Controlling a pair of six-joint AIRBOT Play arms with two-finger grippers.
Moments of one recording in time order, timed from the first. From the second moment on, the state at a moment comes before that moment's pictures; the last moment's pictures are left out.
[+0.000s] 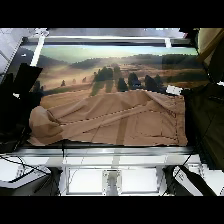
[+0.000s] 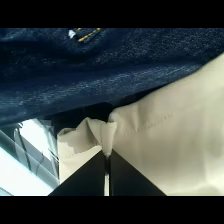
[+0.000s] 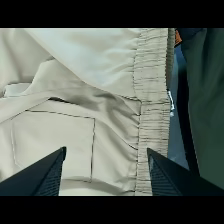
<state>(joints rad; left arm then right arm) 0.96 -1.21 0.68 1.16 -1.07 -1.43 -0.47 -1.00 1.37 -1.28 1.53 1.34</state>
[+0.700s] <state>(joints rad) 0.96 -1.09 0.84 1.19 -1.12 -1.41 -0.57 -0.99 0.85 -1.42 1.51 1.28</state>
